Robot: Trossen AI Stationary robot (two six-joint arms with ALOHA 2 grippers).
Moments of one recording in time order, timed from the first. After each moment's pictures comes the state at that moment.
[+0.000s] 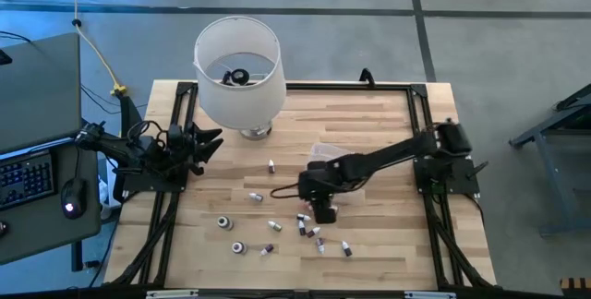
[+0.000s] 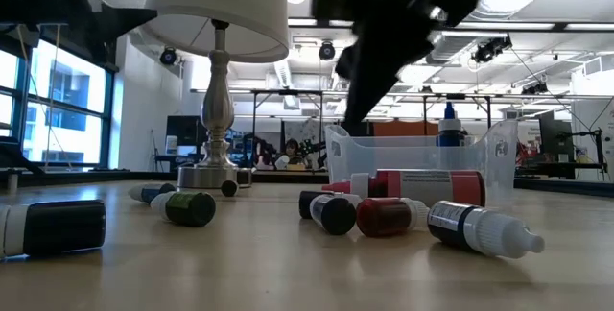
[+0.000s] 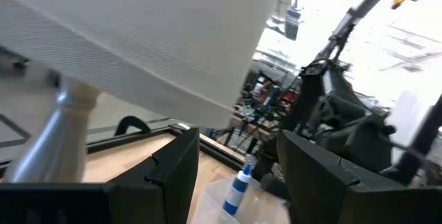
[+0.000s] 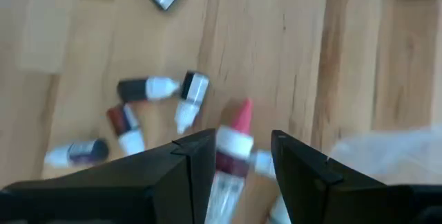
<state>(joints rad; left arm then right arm) -0.35 0.06 0.08 0.34 -0.70 -0.22 0.21 1.87 1.34 -0.57 -0.06 0.12</state>
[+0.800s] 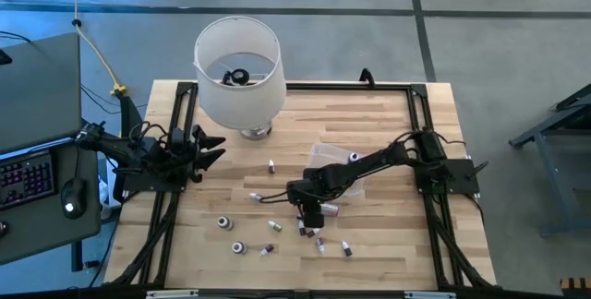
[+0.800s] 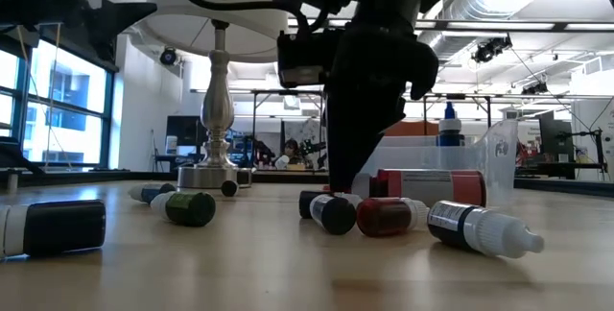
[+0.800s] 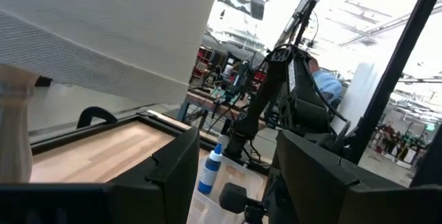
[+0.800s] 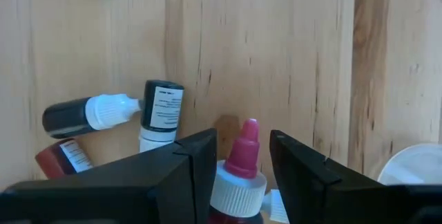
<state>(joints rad) -0.35 0.06 0.08 0.29 -0.56 -0.22 0.20 2.07 1.44 -0.60 -0.05 0.25</state>
